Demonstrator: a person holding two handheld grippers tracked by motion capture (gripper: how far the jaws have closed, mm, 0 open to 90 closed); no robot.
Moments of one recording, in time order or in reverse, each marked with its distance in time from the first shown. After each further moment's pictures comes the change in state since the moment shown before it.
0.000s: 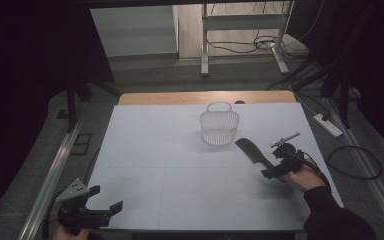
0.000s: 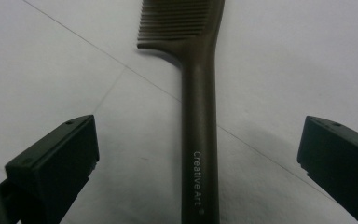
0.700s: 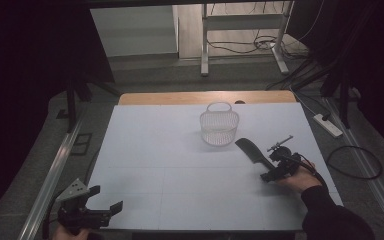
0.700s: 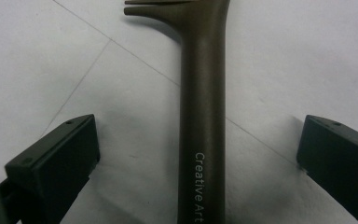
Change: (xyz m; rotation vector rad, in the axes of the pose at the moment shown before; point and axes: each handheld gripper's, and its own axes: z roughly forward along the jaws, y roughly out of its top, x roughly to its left) left arm 0.000 0.000 0.000 0.002 -0.002 0.000; right arm 0.000 -0.003 0.018 0.078 -0.009 -0.021
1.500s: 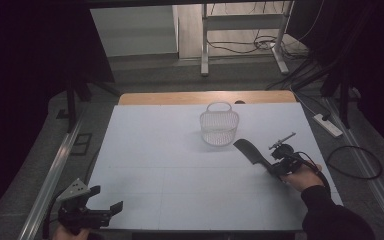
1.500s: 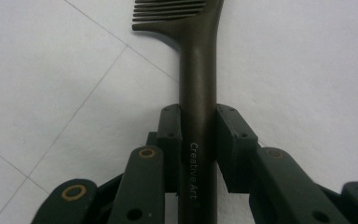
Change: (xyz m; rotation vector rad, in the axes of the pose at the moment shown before) left arm 0.000 0.000 0.001 0.008 0.001 -0.003; right arm -0.002 0.002 -0.016 -0.015 0.026 -0.022
